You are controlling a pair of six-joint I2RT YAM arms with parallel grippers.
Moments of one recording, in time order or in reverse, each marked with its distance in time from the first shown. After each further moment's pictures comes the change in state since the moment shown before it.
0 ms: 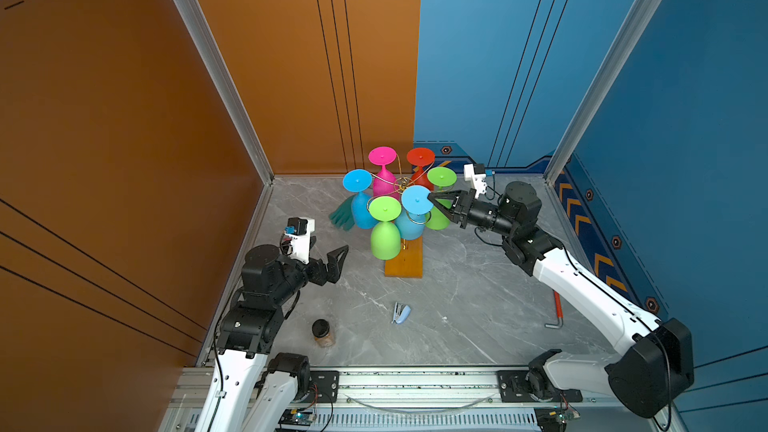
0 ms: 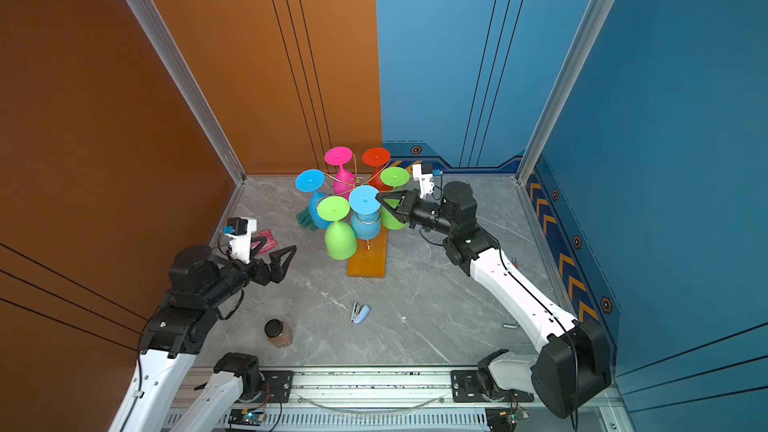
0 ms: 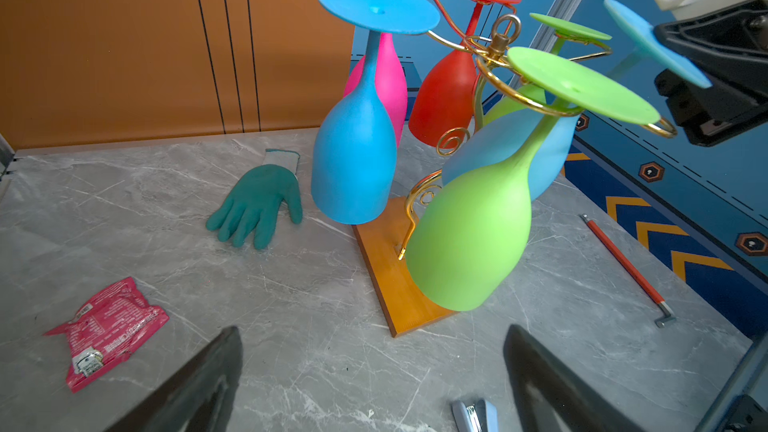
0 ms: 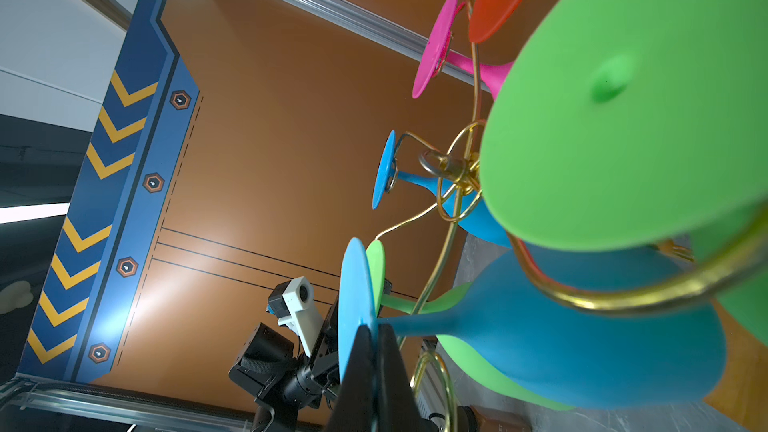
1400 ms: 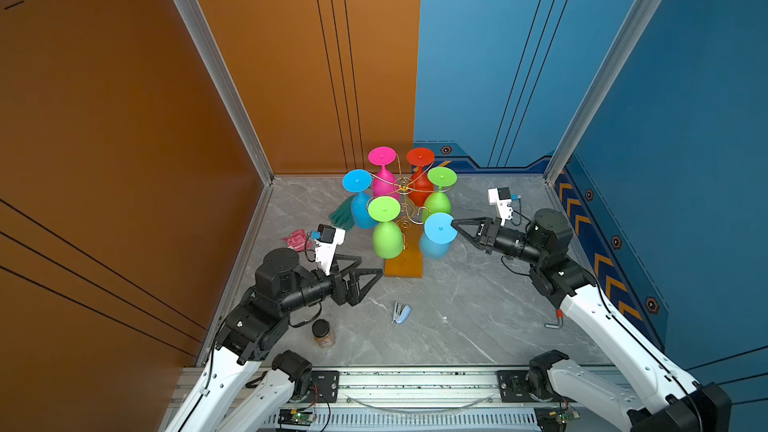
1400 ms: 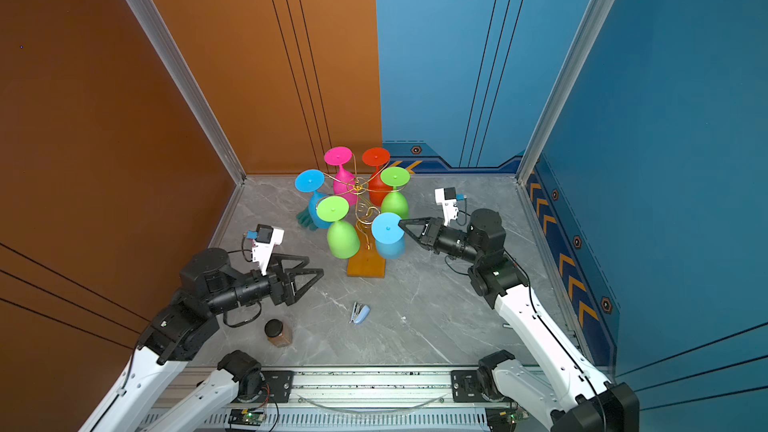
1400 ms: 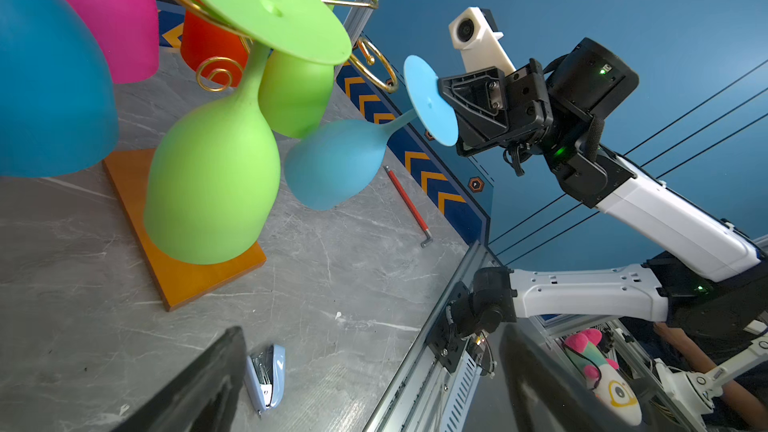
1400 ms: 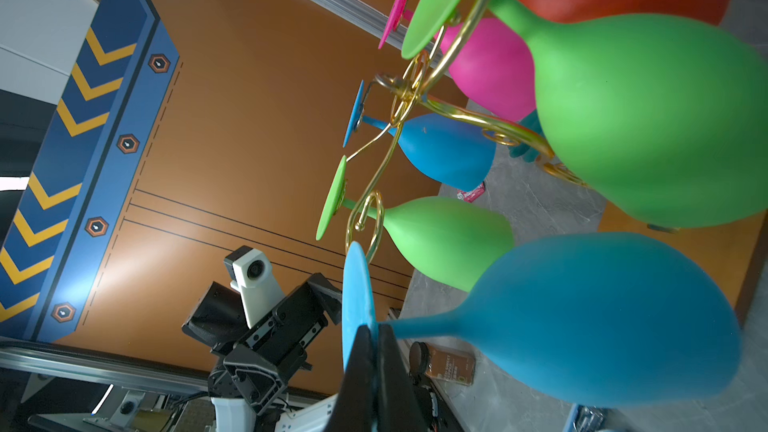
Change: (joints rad) left arm -0.354 0.029 0.051 0.000 0.178 -0.370; right arm -0.097 -0.308 -0.228 -0.185 -0.097 -0.167
